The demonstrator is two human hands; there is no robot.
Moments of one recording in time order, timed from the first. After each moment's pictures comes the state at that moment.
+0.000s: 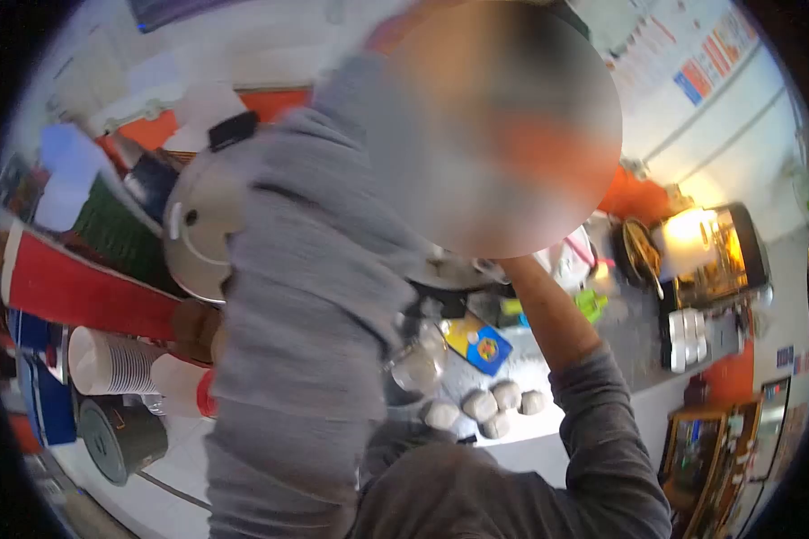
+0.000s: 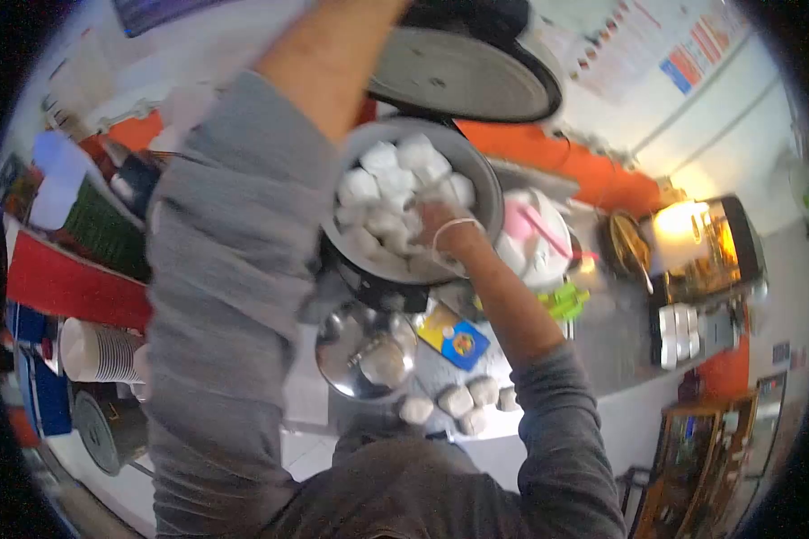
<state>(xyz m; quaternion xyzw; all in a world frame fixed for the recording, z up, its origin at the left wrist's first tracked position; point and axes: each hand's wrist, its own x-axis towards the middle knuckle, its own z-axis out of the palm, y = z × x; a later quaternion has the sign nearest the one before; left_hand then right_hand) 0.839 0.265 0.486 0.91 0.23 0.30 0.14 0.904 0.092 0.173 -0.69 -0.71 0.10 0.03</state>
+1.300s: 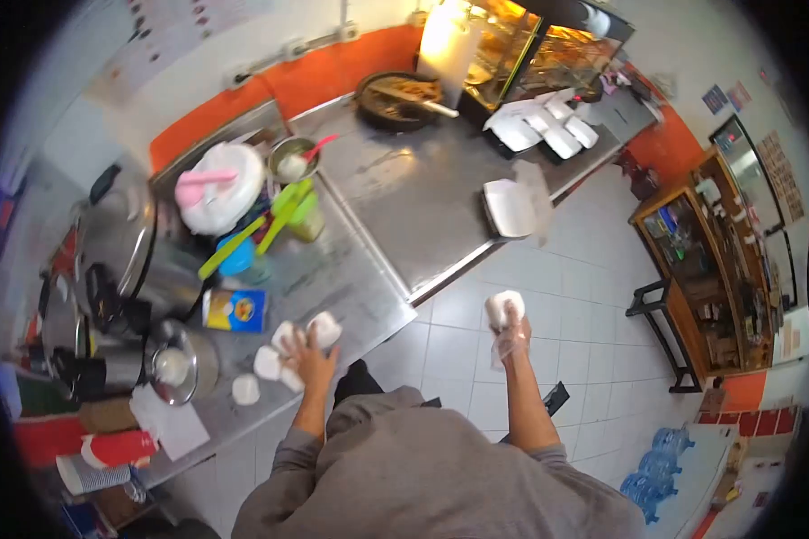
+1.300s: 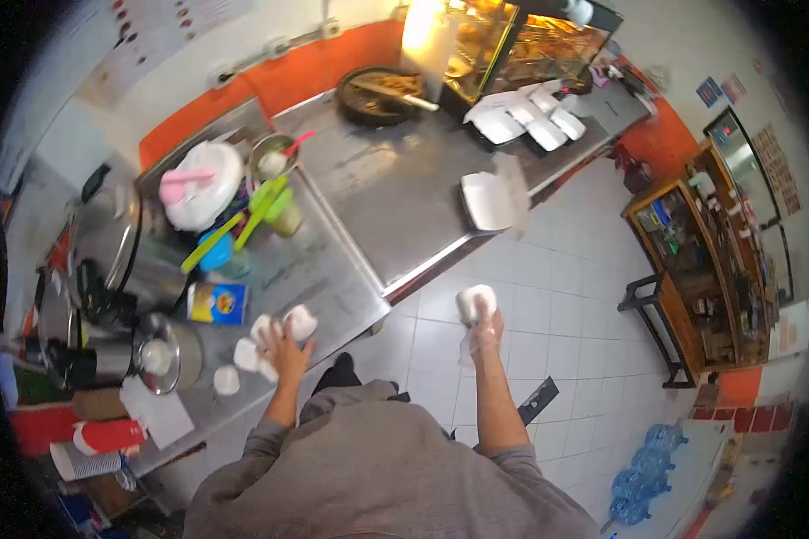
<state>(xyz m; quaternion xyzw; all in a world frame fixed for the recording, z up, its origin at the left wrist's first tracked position) 0.869 -0.361 -0.098 0.92 0.39 0.02 0.11 1.102 -0.714 -0.024 -0.59 0.19 0.07 0.78</state>
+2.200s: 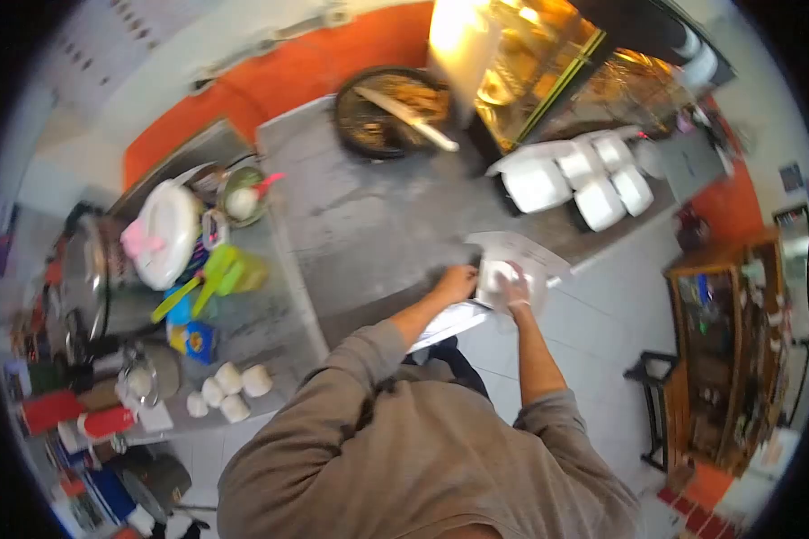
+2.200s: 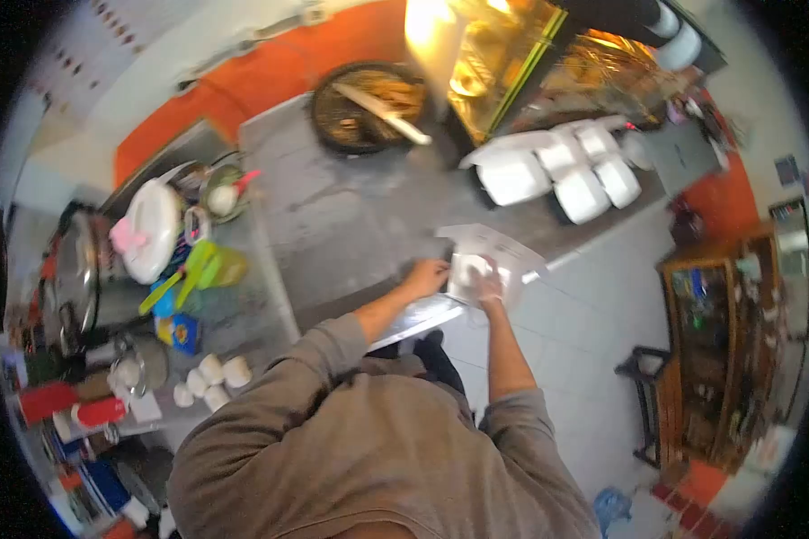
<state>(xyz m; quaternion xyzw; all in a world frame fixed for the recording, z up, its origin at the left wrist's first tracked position) 1.462 -0.550 -0.120 0.81 0.13 -0.06 0.57 1.545 -0.731 -0.123 -0.88 -0.03 0.21 0.43</state>
